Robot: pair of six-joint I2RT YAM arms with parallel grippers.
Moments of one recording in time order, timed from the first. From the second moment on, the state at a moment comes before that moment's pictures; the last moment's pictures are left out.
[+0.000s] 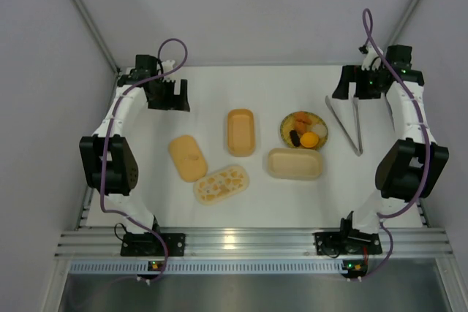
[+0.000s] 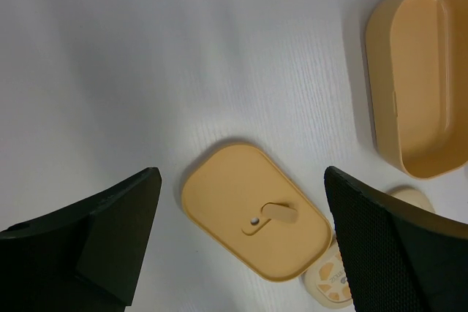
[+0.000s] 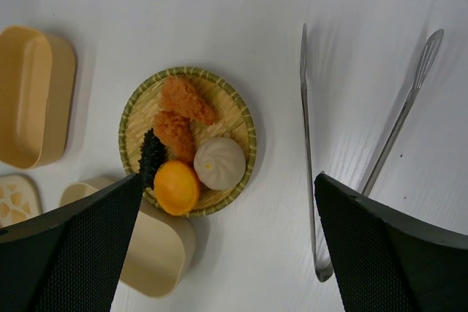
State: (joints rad) left arm -0.03 1.79 1.60 -0.79 0.30 0.05; right arm -0.21 1.70 1.62 -0.81 -0.51 -0.18
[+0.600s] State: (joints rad) left arm -0.03 1.79 1.60 -0.81 0.30 0.09; right arm -0.28 1.84 1.67 -0.97 -0.25 -0.32
